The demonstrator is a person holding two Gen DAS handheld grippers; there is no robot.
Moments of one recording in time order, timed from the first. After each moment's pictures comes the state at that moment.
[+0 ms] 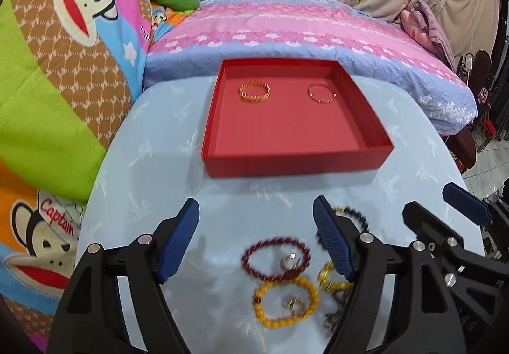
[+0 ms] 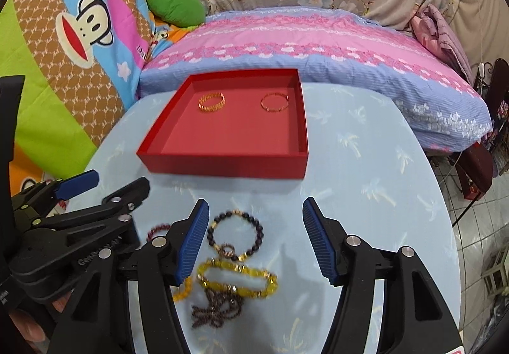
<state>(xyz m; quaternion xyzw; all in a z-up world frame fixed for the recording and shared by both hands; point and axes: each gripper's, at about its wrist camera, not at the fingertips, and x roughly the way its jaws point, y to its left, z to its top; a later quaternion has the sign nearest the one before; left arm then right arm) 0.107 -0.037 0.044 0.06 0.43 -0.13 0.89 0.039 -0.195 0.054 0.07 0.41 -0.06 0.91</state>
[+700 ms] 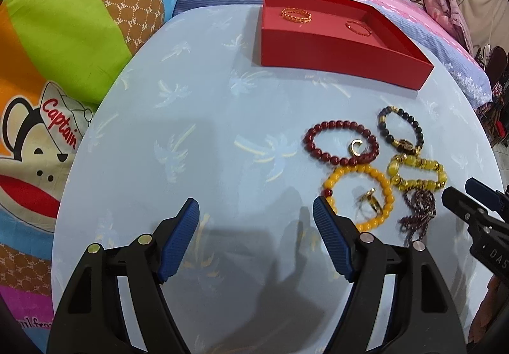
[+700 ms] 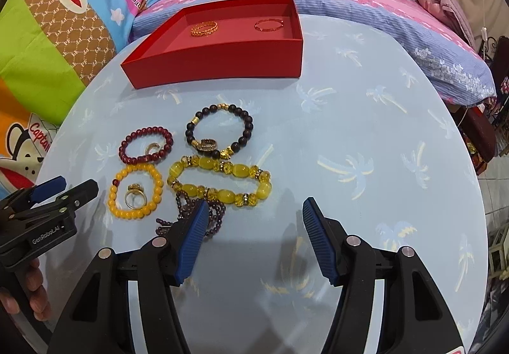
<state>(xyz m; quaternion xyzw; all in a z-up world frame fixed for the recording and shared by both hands) 0.056 0.028 -0.031 0.04 0.49 -0.10 0.86 -0.005 -0.191 -0.022 0.07 0.48 -0.06 0.87</state>
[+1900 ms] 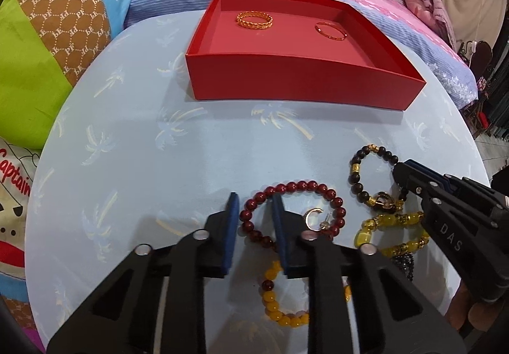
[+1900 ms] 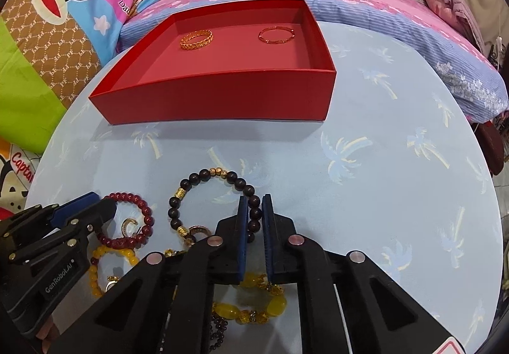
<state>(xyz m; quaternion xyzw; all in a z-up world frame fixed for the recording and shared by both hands) 0.116 -0.030 -0.038 0.04 0.50 -0.16 0.85 0.076 -0.198 -0.038 0.07 0.48 -0.05 0.88</state>
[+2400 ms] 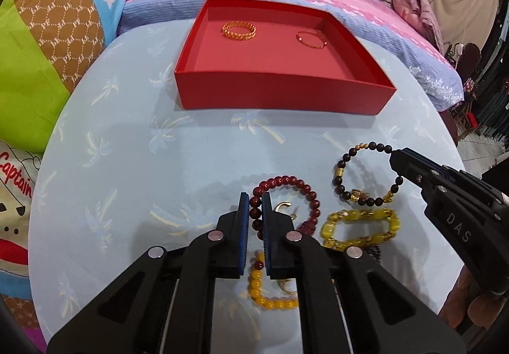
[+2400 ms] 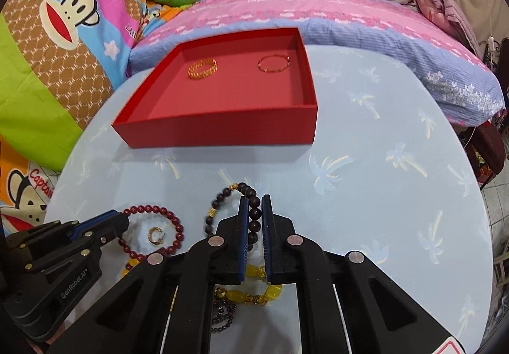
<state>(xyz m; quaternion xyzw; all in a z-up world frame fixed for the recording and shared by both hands) 0.099 -0.033 -0.009 0.03 0.49 -0.18 0.85 0.055 -0.204 0.002 0.09 0.44 -0.05 0.89</state>
